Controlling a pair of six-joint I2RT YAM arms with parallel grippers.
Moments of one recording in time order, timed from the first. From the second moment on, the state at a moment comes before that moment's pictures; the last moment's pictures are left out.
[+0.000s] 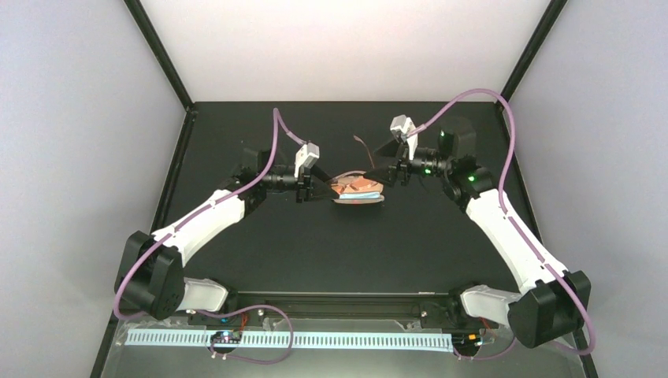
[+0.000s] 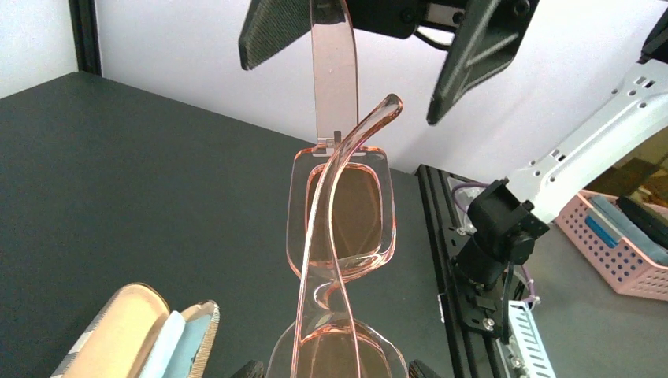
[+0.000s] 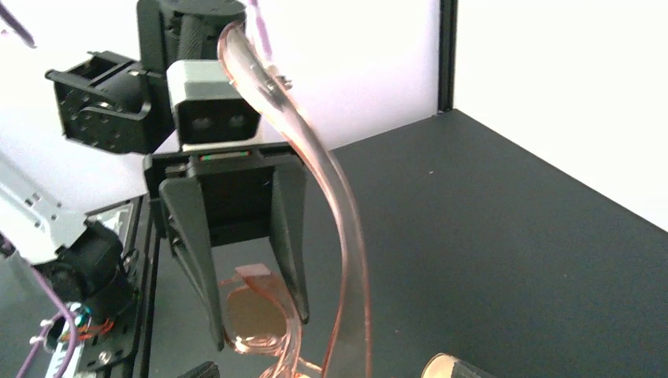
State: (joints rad) left arm -0.44 1.34 0.87 0.15 1.06 -0.03; right arm 0.34 1.19 1.06 -0.20 -0.91 -0.10
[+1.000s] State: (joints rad) left arm -0.45 1.34 0.89 0.10 1.00 0.01; right arm 0.34 1.22 1.03 -0.22 -0.72 -0.10
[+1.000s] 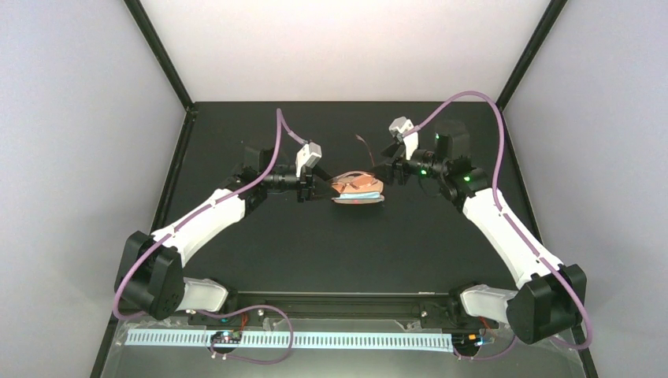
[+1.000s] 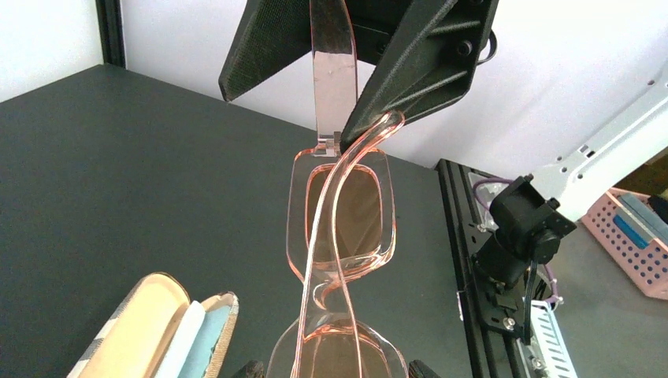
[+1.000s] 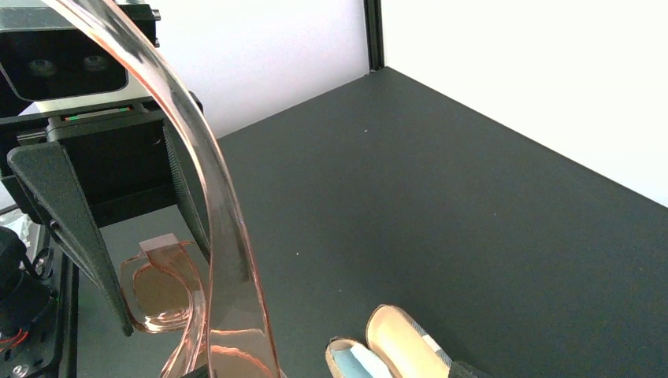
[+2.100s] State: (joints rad) left arm -0.48 1.37 0.95 0.05 0.90 0.01; right arm 0.42 1.23 1.07 -0.24 -0.55 -0.10
